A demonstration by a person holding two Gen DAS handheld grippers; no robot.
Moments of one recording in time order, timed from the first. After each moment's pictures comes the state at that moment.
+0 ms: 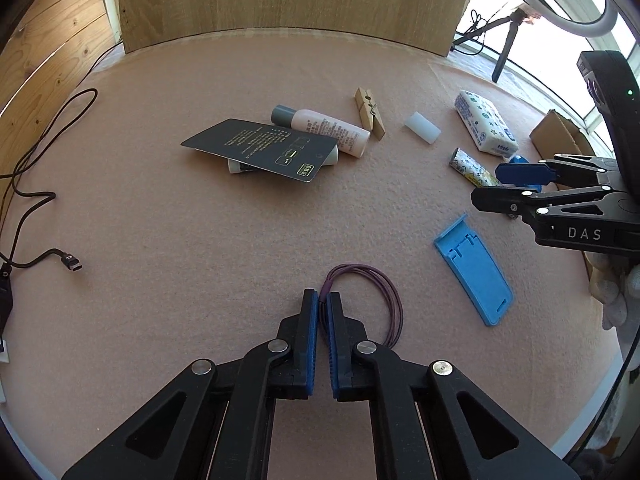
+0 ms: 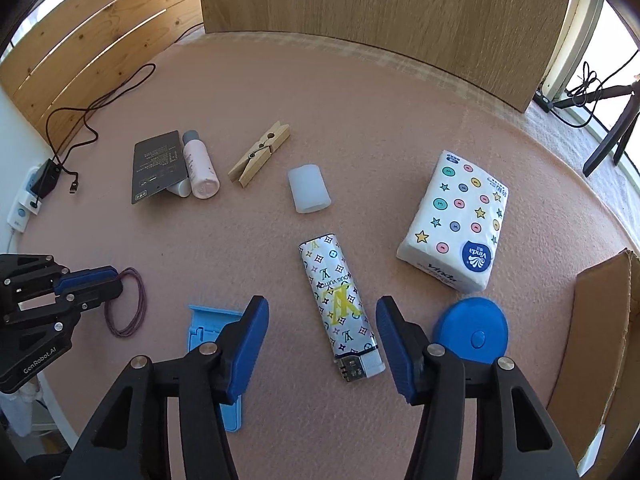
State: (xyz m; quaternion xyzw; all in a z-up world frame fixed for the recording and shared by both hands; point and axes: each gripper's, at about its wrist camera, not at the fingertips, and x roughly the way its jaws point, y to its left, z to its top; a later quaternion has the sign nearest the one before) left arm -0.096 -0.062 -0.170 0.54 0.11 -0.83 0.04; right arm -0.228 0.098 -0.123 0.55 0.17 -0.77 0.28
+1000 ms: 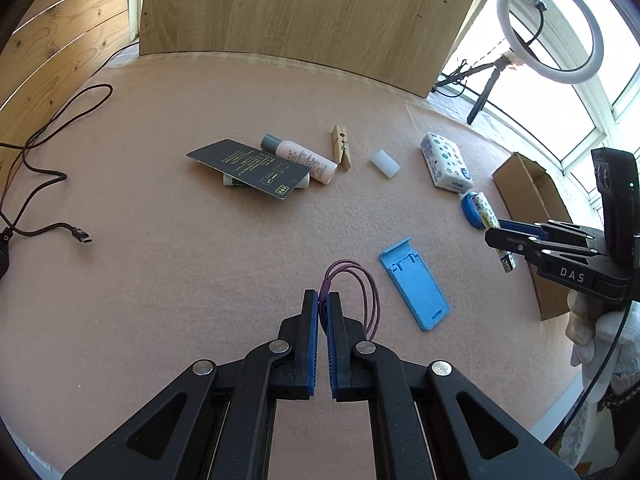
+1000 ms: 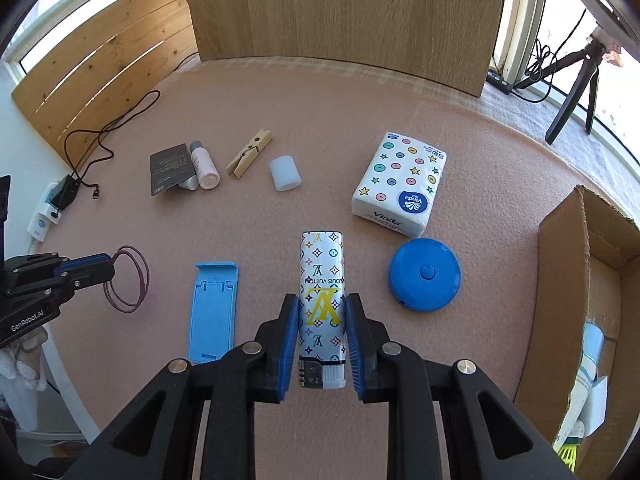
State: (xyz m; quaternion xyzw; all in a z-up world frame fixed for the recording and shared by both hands) left arm -0.067 -0.056 -0.128 0.49 0.17 -0.85 0.03; right arm -0.191 0.162 -0.087 0.52 0.12 -0.80 0.28
